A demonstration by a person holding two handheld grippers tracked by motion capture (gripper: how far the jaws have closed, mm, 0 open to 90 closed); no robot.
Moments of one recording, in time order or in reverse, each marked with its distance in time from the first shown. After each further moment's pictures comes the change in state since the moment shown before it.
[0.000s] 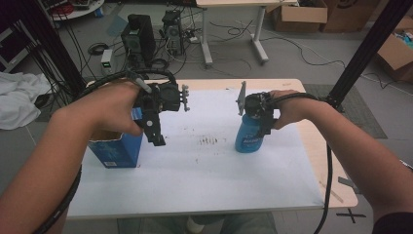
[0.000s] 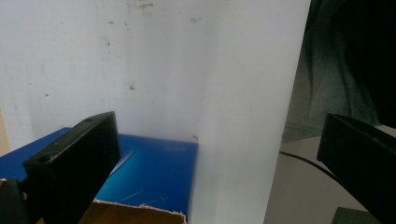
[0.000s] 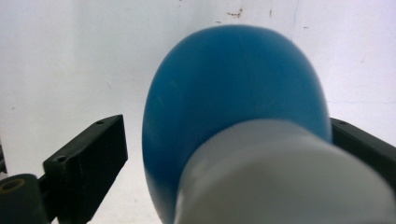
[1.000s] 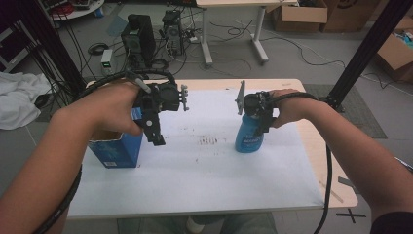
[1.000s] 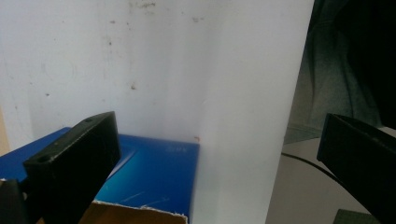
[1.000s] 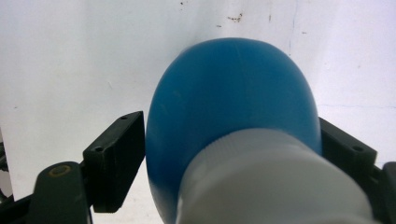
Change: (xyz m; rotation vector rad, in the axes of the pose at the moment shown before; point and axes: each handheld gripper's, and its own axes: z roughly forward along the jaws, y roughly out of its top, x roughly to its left) left arm 0.002 -0.001 0.002 -0.002 0.002 -0.006; right arm -0.001 0.003 -0.003 0.002 0.007 -0.010
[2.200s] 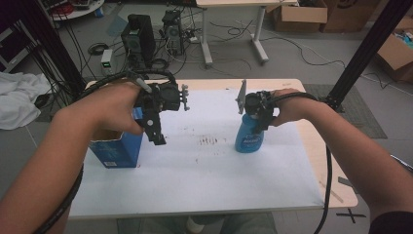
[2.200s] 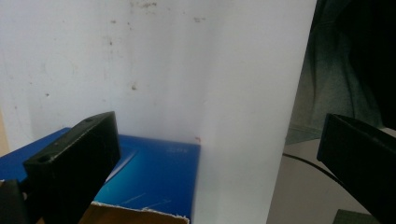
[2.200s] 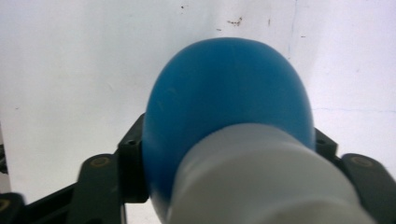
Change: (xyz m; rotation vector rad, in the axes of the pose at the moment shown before) left arm 0.003 0.001 0.003 0.001 -0.002 -0.001; right arm -0.001 -0.002 -0.001 -0.023 0.002 -0.008
